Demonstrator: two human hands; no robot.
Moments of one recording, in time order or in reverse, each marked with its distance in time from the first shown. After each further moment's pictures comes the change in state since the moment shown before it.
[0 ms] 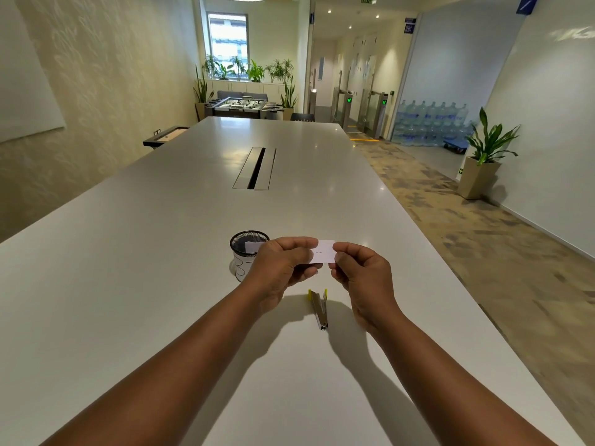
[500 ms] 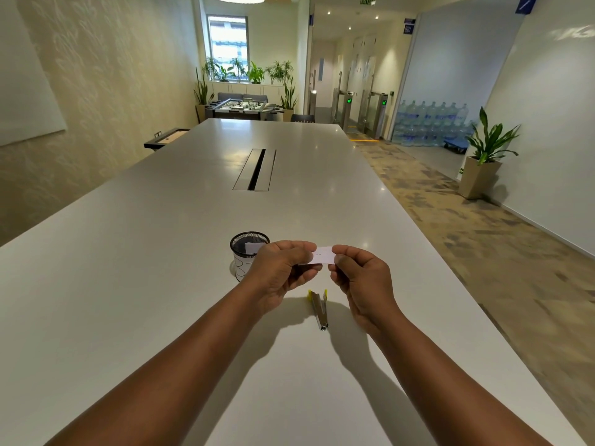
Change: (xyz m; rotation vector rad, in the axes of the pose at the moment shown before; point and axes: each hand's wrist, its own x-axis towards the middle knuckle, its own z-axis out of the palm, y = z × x) left_hand -0.002 0.003 0.002 -0.076 0.041 -0.116; right_hand 0.000 0.001 -0.002 0.085 -0.003 0.080
